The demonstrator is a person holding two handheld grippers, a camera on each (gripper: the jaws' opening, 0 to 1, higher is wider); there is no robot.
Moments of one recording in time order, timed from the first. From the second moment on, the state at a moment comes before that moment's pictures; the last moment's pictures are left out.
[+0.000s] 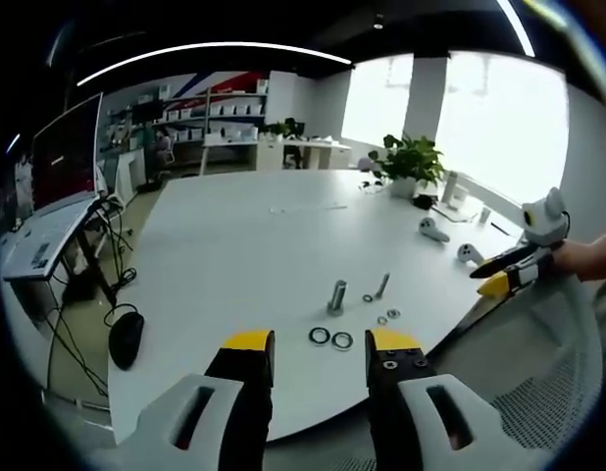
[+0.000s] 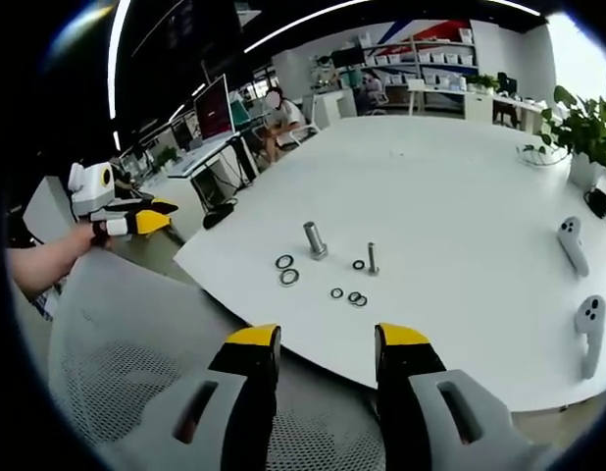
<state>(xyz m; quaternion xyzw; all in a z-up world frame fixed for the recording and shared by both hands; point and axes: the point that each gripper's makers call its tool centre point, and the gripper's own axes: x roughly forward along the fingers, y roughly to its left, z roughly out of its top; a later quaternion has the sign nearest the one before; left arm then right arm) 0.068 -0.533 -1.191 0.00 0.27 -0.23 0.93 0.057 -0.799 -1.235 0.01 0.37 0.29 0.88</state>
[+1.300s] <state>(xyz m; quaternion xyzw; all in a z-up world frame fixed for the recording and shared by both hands) 0.059 -0.539 -1.212 0.02 0.35 -0.25 0.90 0.060 -0.800 -1.231 0.03 0.36 0.29 0.89</state>
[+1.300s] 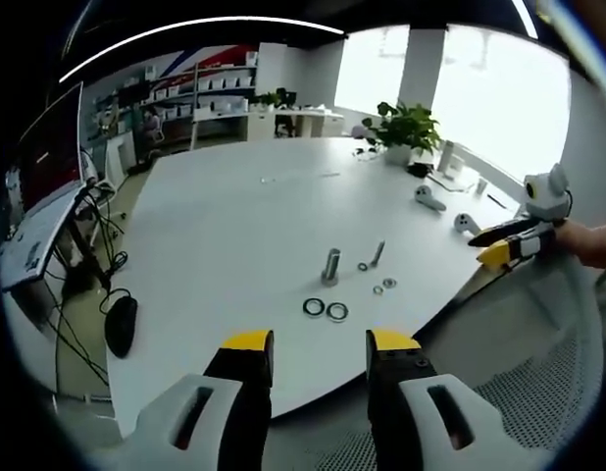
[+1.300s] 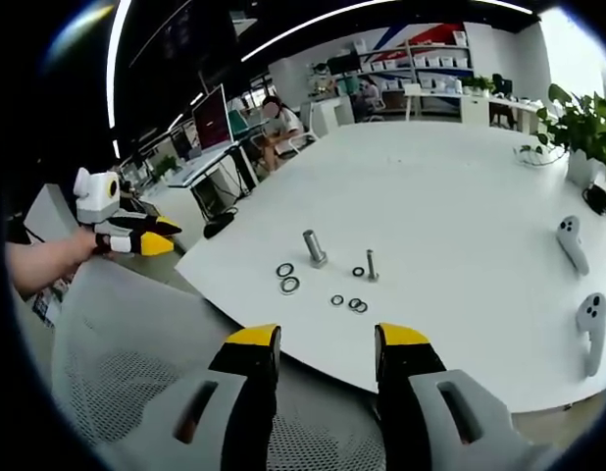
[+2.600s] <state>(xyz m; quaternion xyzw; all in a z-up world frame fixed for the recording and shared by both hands) 0.120 -0.583 -1.281 0.05 0.44 -0.30 0.85 0.058 -0.806 -1.238 0.02 0.38 0.28 0.88</state>
